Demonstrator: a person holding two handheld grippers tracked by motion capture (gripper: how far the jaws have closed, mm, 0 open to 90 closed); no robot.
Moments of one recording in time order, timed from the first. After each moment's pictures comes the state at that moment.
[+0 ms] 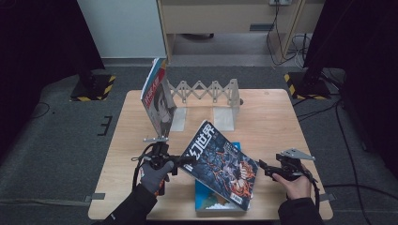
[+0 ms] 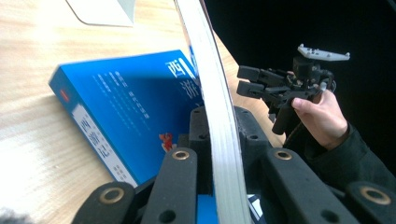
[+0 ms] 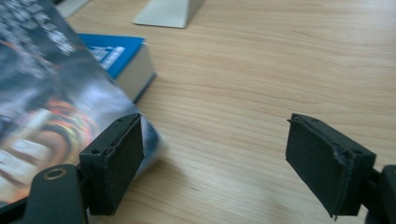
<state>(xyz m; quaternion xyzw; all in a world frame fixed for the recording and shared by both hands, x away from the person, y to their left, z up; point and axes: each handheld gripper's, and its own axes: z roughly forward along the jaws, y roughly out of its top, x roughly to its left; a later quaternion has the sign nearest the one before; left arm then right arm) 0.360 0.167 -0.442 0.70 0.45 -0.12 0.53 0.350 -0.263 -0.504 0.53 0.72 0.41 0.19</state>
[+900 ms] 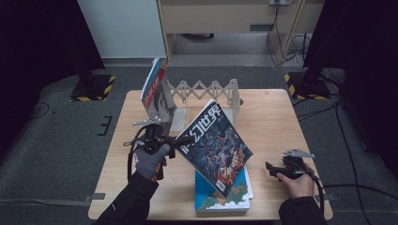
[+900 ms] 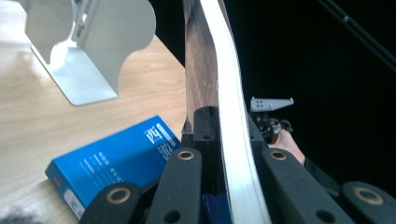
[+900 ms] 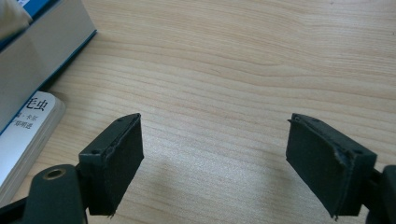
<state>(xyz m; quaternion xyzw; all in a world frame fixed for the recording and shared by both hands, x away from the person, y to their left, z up) 0.370 0.169 -0.370 0.69 0.41 -0.07 0.59 0.361 -0.282 -0.522 0.54 0.74 0.34 0.20</state>
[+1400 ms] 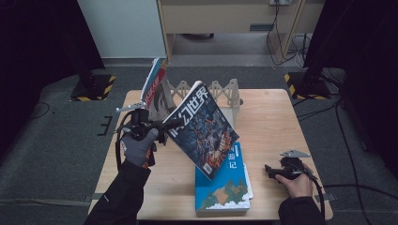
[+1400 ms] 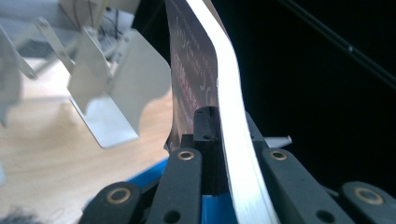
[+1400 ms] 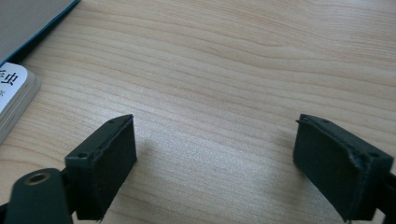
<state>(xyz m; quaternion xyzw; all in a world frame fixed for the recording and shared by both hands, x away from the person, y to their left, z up) 0.383 0.195 -0.325 0.66 0.42 -0.02 0.62 0.364 -0.279 -0.532 0.54 0.76 0.31 0.20</state>
